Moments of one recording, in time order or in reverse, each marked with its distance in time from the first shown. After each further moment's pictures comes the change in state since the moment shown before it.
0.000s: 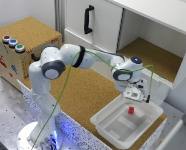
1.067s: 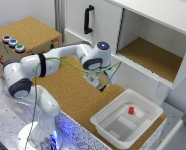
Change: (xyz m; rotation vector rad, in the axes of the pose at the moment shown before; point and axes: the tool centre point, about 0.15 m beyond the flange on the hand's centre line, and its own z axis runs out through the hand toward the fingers) arm 0.000 -0.155 -0.108 -0.032 0.196 0.458
